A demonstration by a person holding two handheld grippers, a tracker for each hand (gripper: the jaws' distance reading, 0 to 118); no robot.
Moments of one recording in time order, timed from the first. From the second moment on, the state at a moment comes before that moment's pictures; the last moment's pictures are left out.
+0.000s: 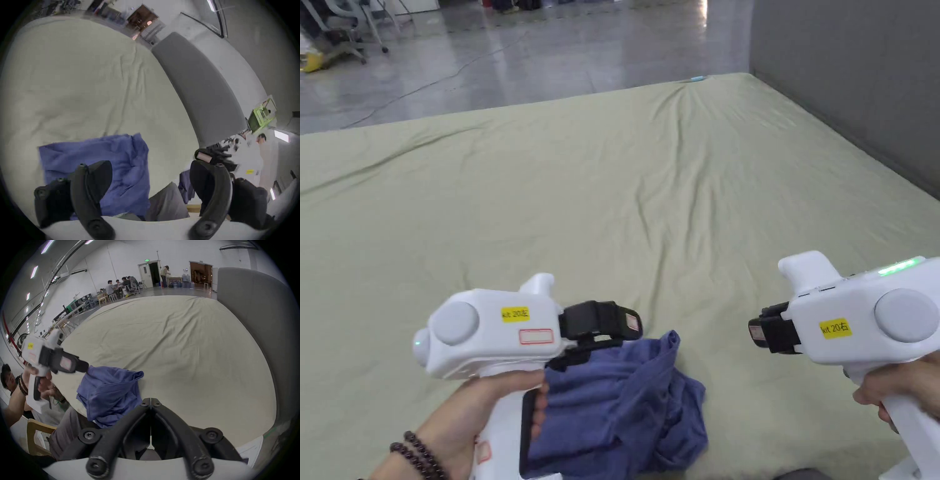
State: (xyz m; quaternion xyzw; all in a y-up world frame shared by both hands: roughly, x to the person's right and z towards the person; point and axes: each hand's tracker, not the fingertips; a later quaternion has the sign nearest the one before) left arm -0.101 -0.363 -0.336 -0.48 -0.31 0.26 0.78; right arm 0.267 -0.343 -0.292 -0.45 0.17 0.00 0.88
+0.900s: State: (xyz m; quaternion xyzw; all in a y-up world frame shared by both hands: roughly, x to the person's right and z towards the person) left arm 0.018 -0.456 -0.337 -0.56 -0.33 0.04 0.76; right arm 0.267 -0.342 -0.286 -0.45 0.16 0.01 0.88
